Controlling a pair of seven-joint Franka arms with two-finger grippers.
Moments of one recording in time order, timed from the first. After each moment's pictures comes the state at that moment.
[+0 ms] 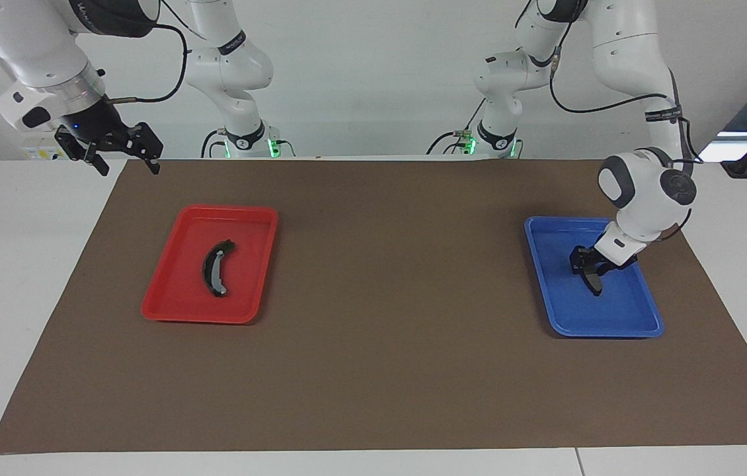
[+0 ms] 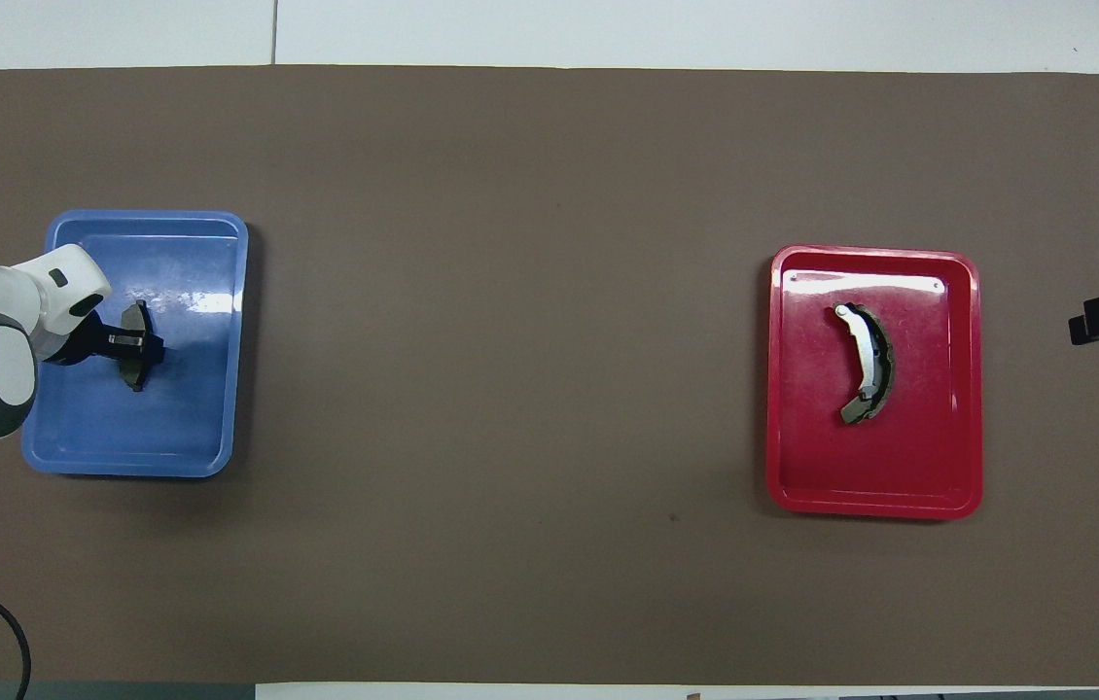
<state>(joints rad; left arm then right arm) 0.14 0.23 -0.01 -2.12 -0.01 2.29 0.30 -0.05 -0.09 -0.06 -1.68 0.01 1.54 -0.10</state>
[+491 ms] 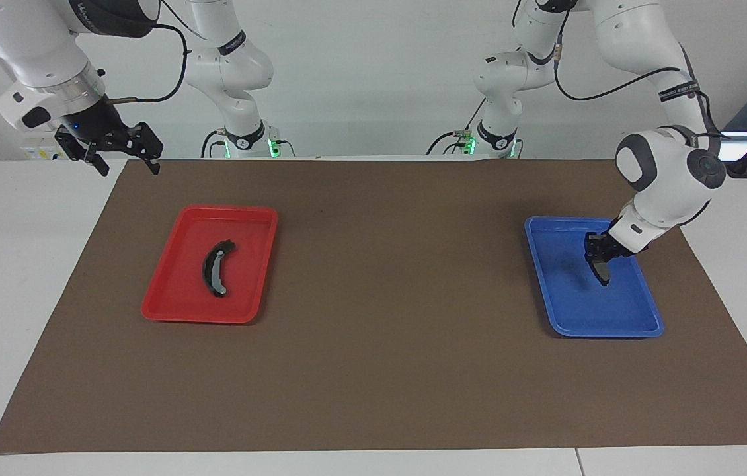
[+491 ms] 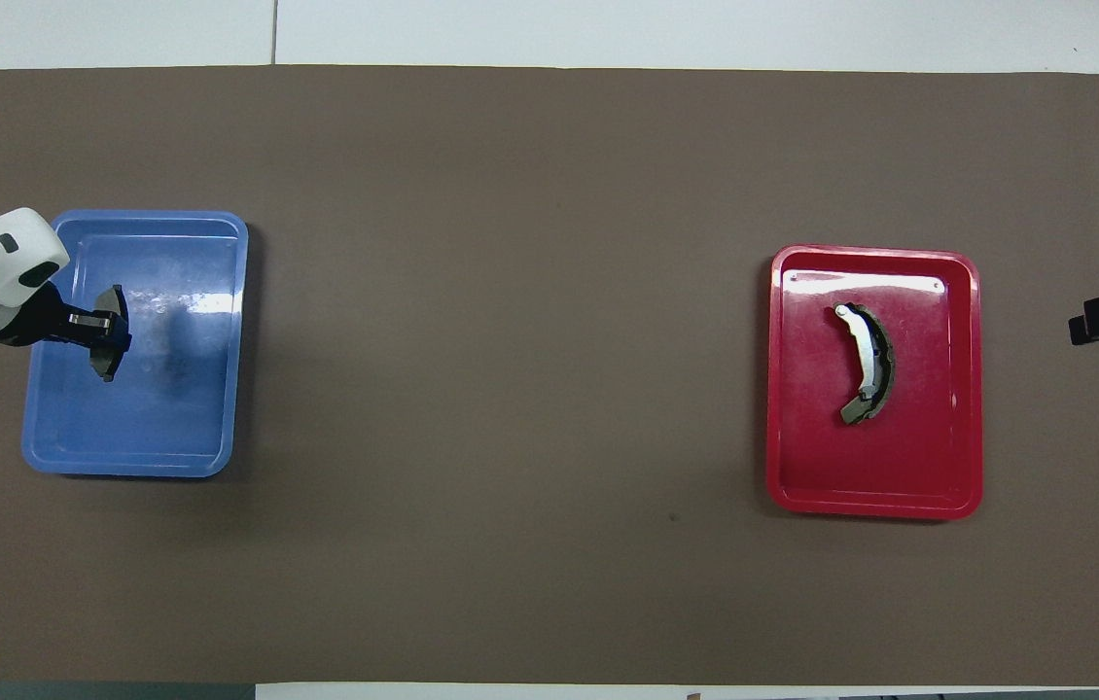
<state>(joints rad) 0.12 0.15 -0.03 -1.96 -0.01 2.02 0.25 -0.05 -0.09 -0.06 -1.68 0.01 1.54 -0.10</state>
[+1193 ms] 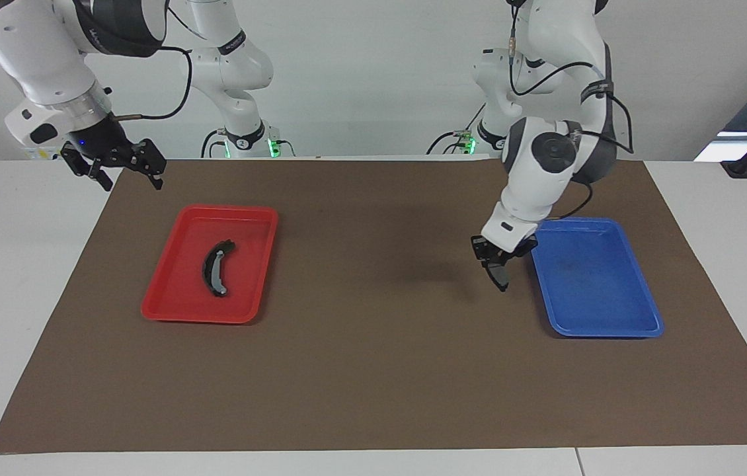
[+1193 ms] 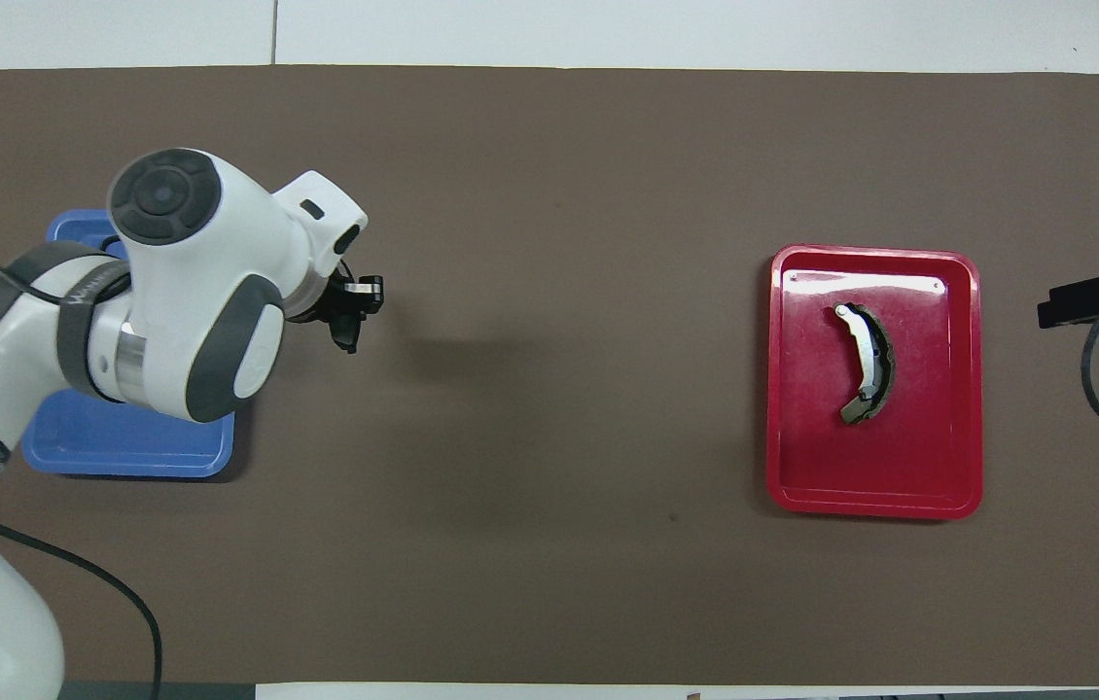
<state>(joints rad) -0.37 0.21 -0.05 -1.88 -0.01 2.10 -0.39 -0.05 -0.09 -0.06 -1.82 0.01 1.73 -0.10</state>
